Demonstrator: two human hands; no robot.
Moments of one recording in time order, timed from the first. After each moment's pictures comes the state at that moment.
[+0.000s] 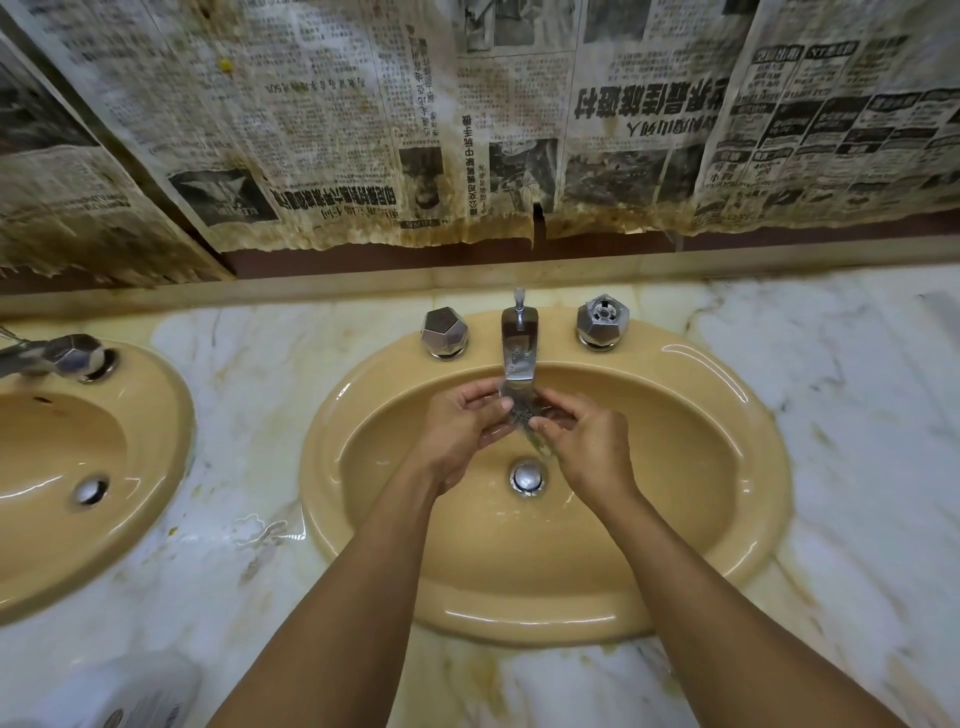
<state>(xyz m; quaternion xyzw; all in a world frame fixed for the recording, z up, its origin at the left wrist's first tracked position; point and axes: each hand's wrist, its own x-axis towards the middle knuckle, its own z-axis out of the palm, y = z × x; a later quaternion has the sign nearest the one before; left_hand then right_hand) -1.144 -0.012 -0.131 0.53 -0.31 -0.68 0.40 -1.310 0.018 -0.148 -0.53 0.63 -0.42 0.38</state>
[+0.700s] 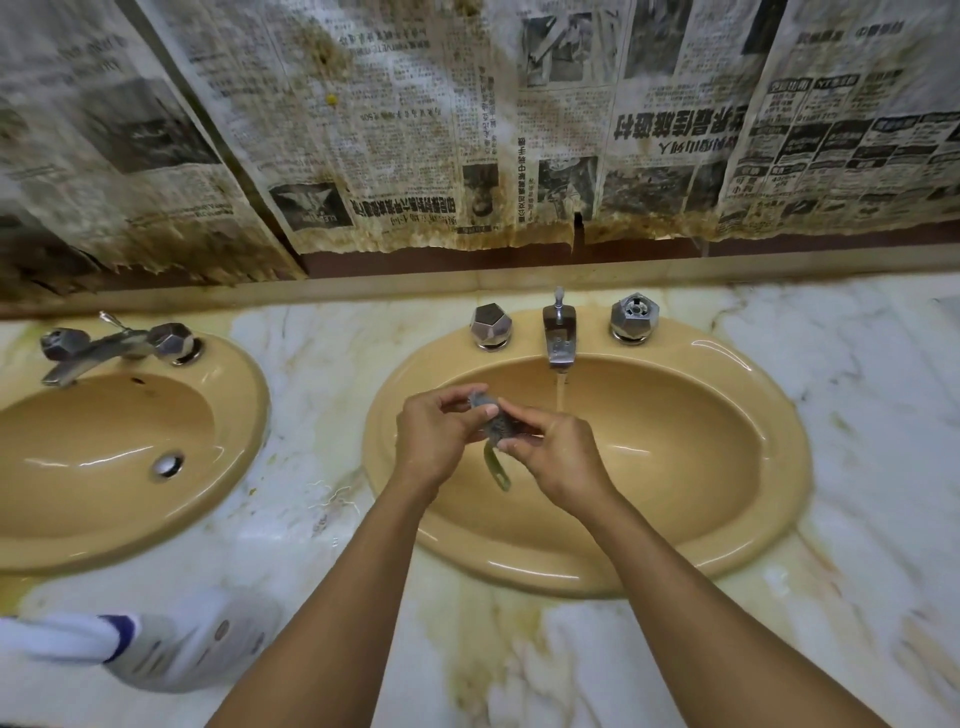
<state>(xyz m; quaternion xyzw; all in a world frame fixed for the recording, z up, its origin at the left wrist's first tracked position) -1.083 0.053 -0.075 0.63 -0.40 -0.50 0.44 -1.242 0.066 -0.106 -0.56 0.54 -0.37 0.50</state>
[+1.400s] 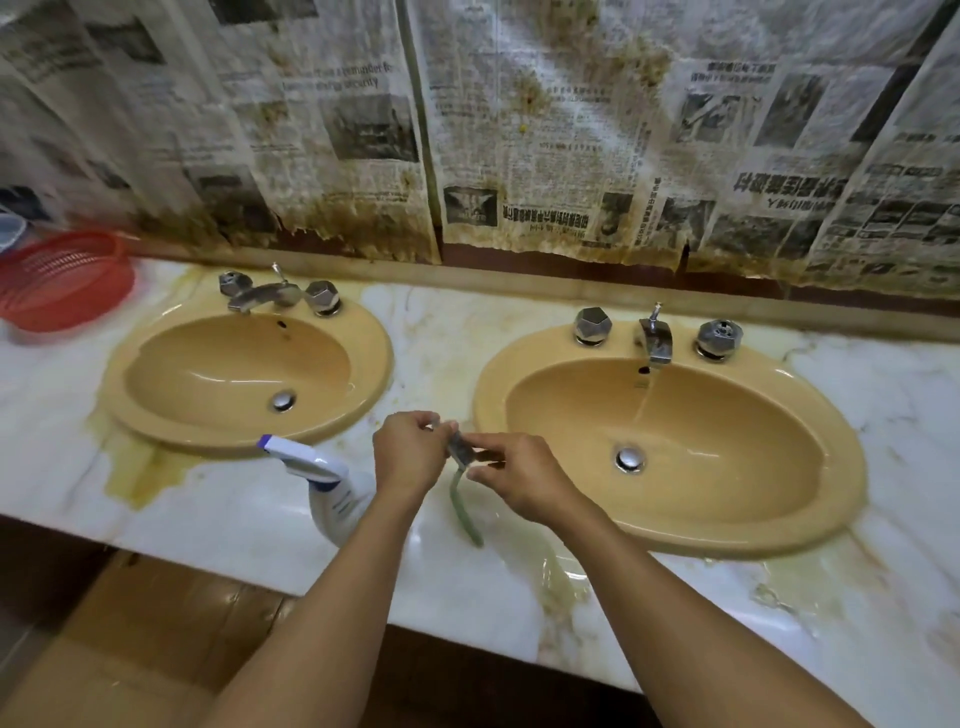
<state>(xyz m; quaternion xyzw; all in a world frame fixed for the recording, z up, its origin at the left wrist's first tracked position) -0.935 0.178 -0.052 0.79 -0.34 -0.33 0.39 -1.100 0.162 -0.060 -0.71 0.46 -0.21 0.49</state>
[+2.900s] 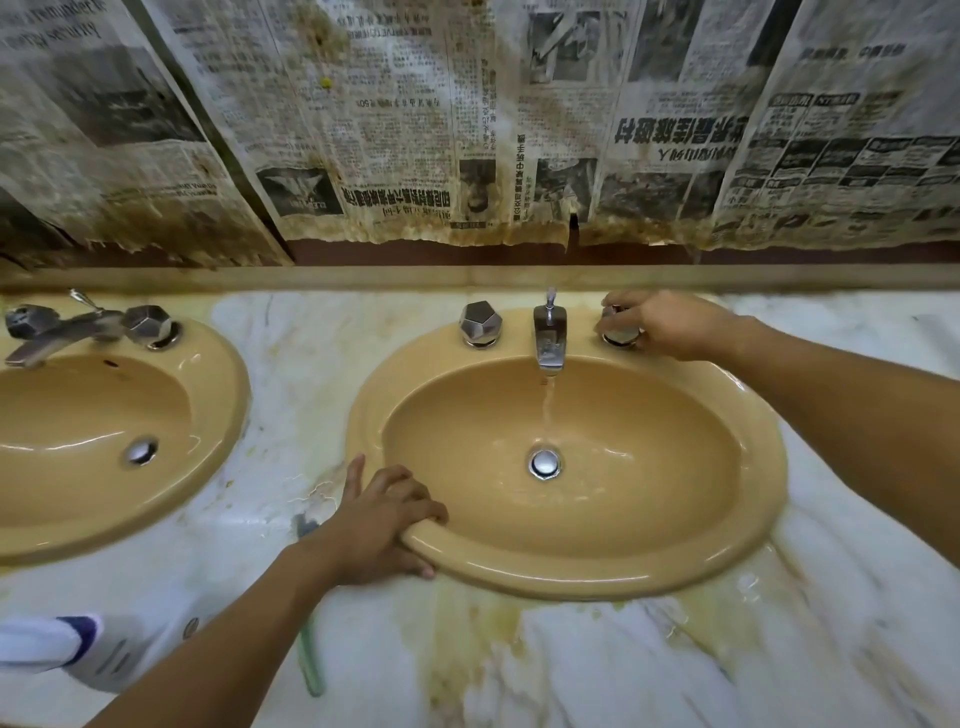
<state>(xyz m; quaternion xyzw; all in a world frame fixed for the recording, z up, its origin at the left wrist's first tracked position) -0.990 0.113 -0.136 0.51 -0.82 -0.21 -0.15 -1.403 -0.101 -0.054 -0.88 0.46 0.08 0.11</state>
